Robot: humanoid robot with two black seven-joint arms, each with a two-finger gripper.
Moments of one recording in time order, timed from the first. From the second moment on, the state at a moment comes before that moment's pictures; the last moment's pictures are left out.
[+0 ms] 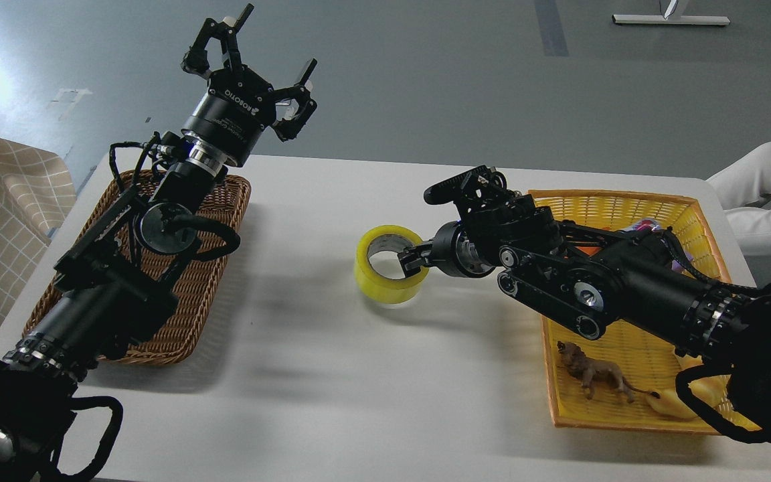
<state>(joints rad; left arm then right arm) -0.65 0.19 -1.12 -0.94 0.17 -0.49 -0.22 1.06 0.00 0.22 0.85 -1.67 0.49 -0.13</state>
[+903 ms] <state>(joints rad) -0.66 0.19 -1.12 -0.94 0.17 -0.49 -0.22 1.04 0.00 0.19 0.85 -1.67 0.49 -0.13</state>
